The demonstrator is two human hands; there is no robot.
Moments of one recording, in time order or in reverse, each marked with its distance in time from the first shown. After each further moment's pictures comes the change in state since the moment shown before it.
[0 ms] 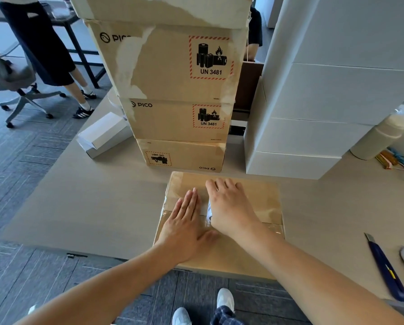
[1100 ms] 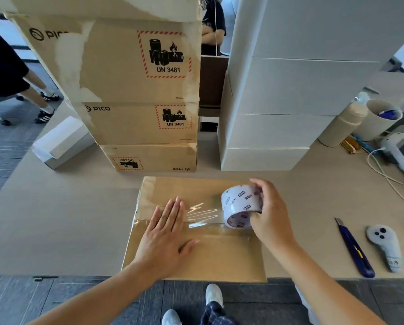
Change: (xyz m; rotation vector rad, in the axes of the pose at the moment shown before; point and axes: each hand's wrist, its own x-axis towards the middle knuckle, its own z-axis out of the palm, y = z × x) left_hand 0.006 0.007 0.022 0.060 0.126 0.090; right_hand -0.074 0.110 0.021 0.675 0.409 0.515
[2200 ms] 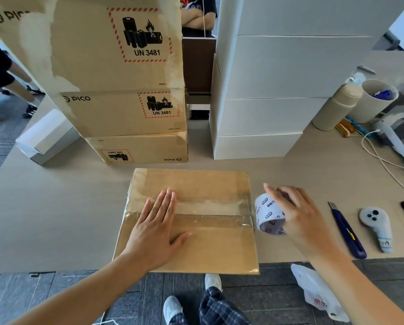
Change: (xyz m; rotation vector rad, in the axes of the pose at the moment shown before) left_hand 0.001 0.004 -0.011 -0.065 -0.094 -0.010; right_hand -0.024 0.067 -0.065 -0.609 -0.112 -0.366
